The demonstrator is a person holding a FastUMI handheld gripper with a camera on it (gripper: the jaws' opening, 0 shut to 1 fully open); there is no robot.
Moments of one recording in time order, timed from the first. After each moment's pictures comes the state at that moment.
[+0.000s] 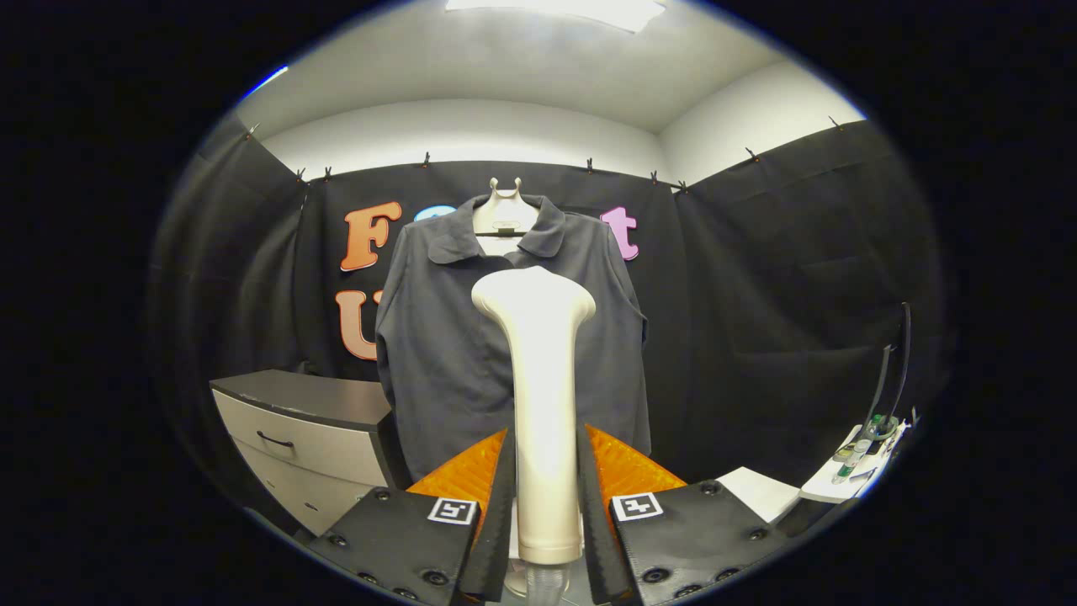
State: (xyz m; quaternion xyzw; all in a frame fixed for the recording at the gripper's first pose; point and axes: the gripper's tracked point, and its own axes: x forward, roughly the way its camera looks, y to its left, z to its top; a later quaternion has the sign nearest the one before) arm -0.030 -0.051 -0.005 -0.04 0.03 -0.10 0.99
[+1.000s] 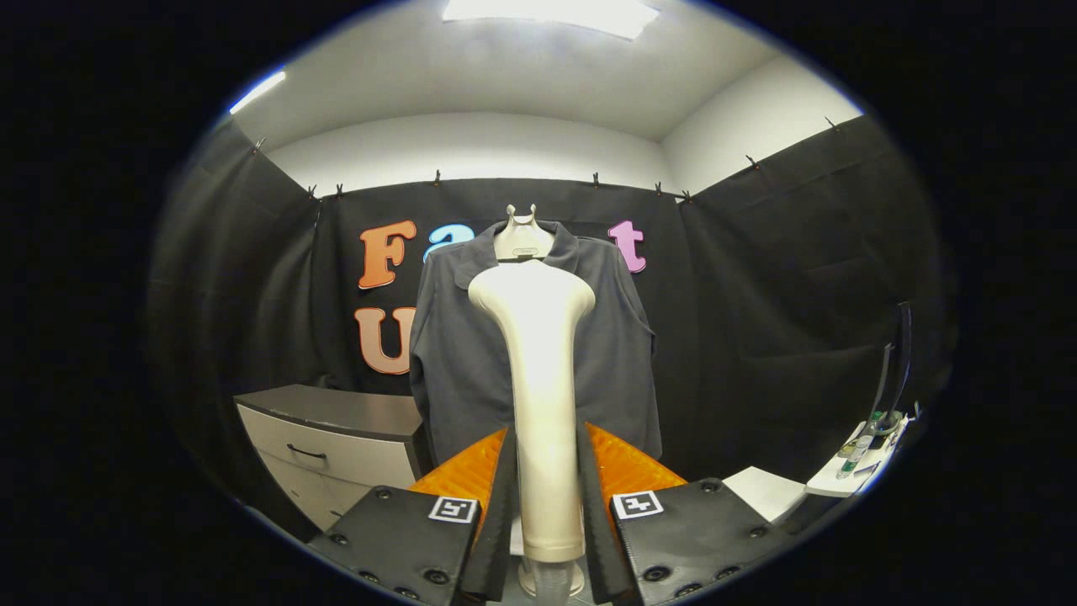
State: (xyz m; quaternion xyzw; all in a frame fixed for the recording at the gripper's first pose) arm -0.061 -0.024 0.008 -0.03 0.02 -0.08 1.00
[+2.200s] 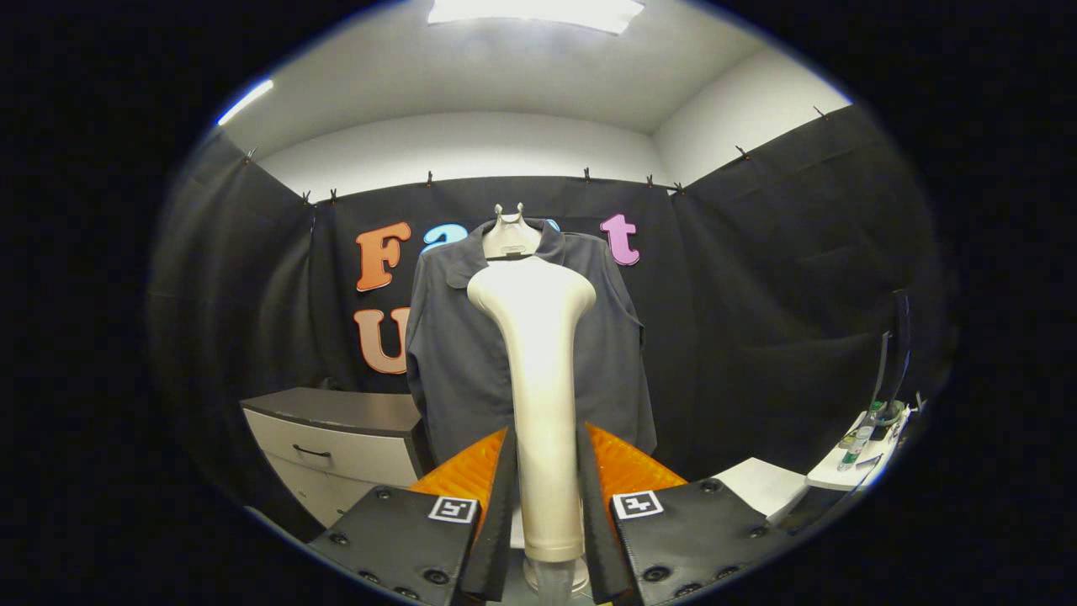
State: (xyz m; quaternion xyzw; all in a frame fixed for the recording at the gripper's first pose) arm -0.080 -0.038 0.008 -0.01 0.03 -0.08 1.00
